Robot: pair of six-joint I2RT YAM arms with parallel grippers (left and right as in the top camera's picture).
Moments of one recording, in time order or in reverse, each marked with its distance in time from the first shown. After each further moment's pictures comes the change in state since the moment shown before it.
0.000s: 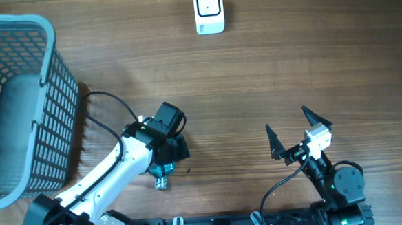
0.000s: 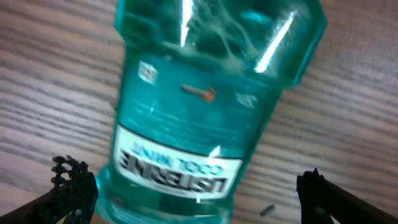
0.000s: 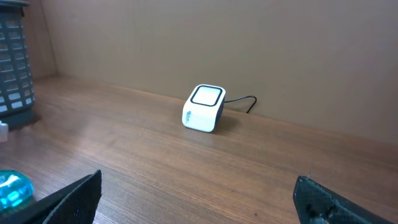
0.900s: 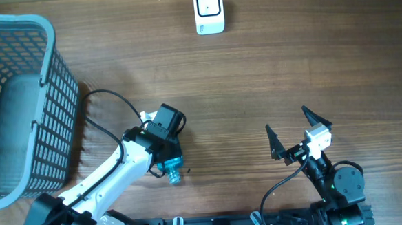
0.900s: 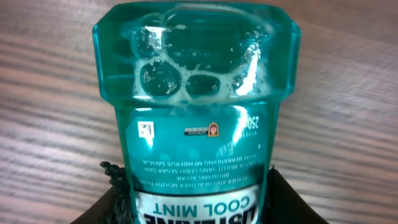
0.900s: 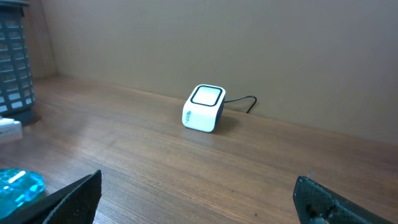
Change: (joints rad) left arm 0.006 0.000 -0.068 0.196 -0.032 0.060; right arm 0.000 0.000 0.000 0.000 0.000 0.000
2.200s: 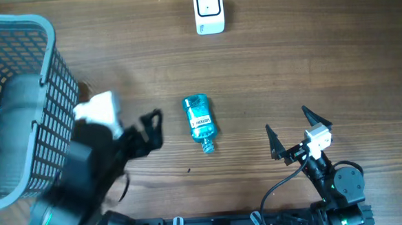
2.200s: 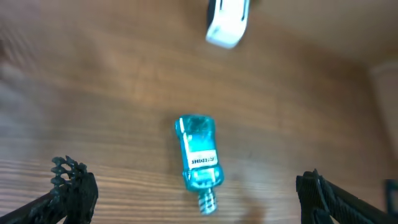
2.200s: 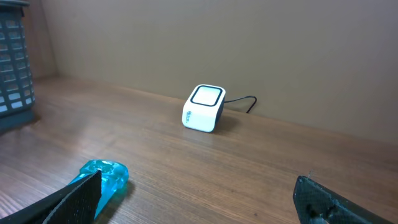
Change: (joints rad) left arm 0.129 -0.686 0.314 -0.263 0.024 0.136; right arm 0.000 0.000 0.000 0.000 0.000 0.000
